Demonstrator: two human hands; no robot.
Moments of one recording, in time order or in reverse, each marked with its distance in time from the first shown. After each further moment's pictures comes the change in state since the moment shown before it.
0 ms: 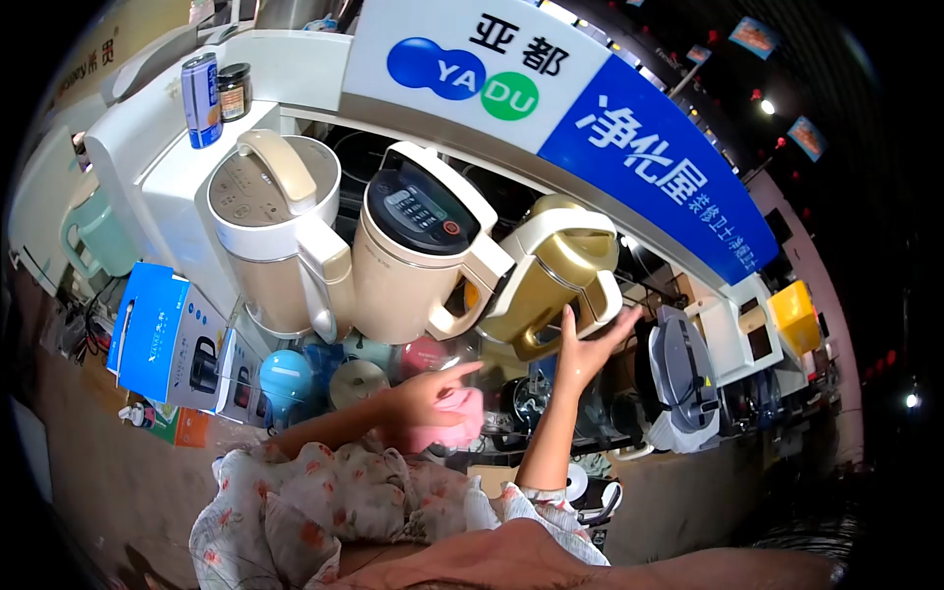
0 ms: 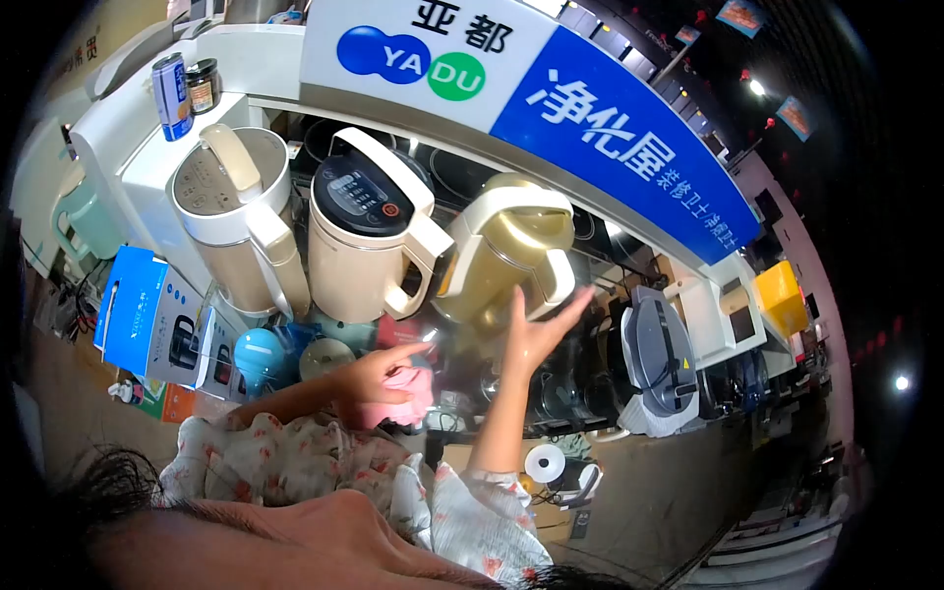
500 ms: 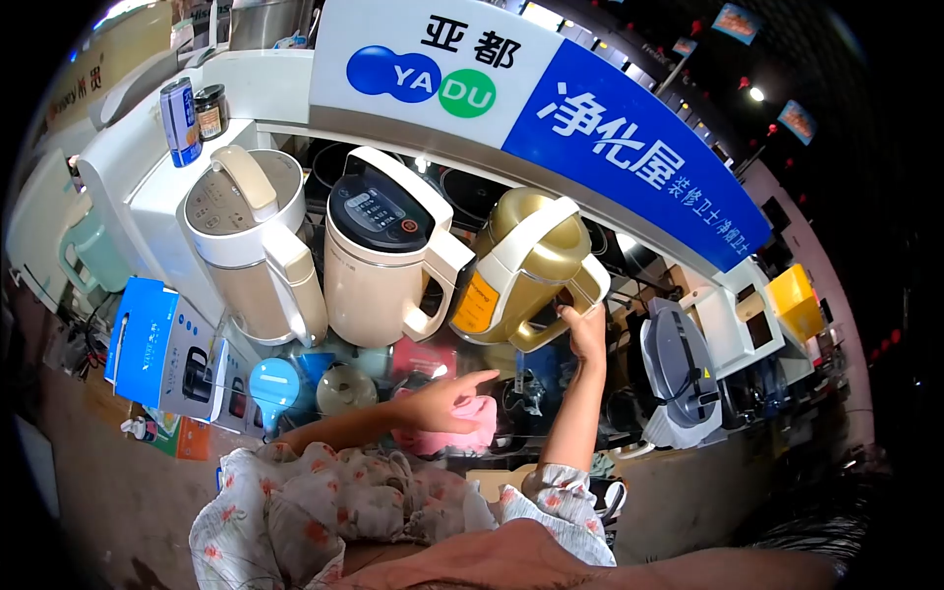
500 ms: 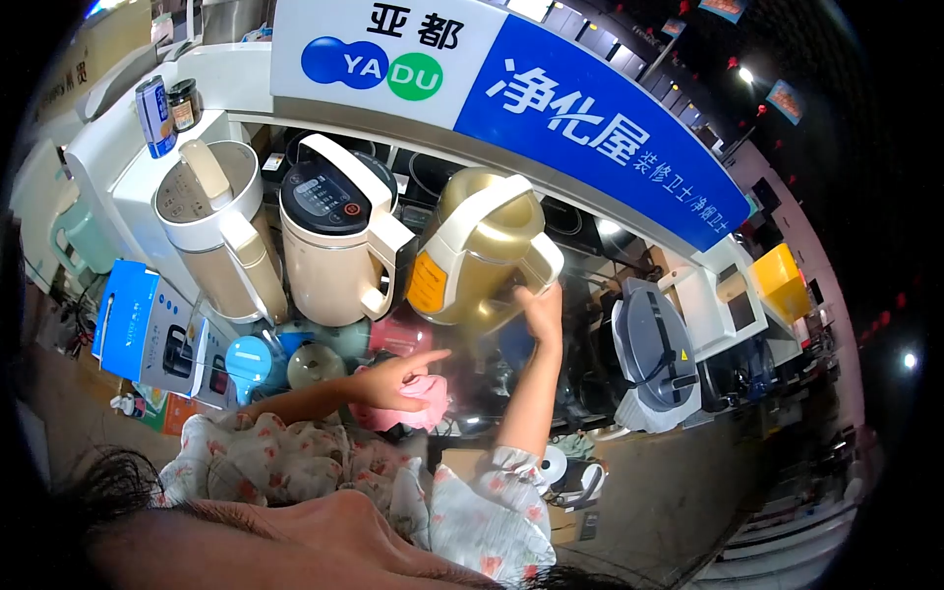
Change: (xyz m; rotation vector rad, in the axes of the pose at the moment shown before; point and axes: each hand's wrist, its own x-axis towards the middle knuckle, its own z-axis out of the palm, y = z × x) left_hand 0.044 -0.001 0.035 0.168 -0.076 0.021; right_hand 0.068 0.102 -0.018 0.439 -0.602 0.320
